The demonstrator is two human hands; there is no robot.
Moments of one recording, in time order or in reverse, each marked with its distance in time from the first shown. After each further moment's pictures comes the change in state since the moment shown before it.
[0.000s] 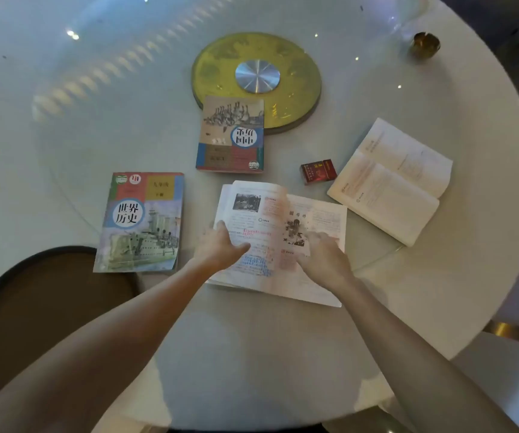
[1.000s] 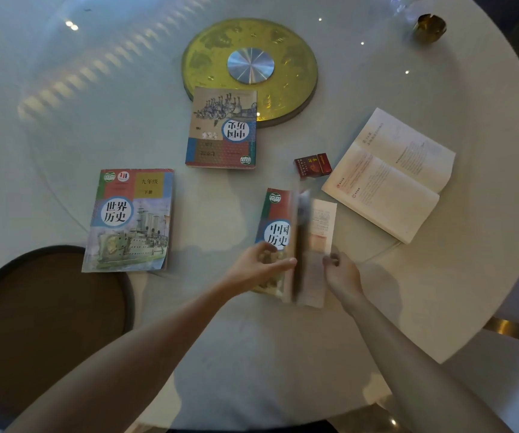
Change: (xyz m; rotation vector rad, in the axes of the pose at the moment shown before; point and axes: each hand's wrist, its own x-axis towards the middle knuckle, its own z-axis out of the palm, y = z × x) left_hand -0.022 0.047 0.060 -0.597 -0.325 0.159; right_hand 0.006 0.078 0.035 0.623 0.138 0.399
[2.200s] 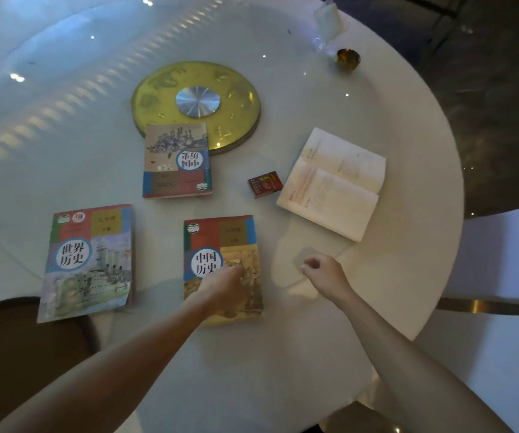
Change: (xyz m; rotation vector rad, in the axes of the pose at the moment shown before) left_hand 0.004 0.028 0.013 0.915 -0.053 0.077; right_hand 0.004 0.010 -0.058 -0.088 -0.019 -0.119
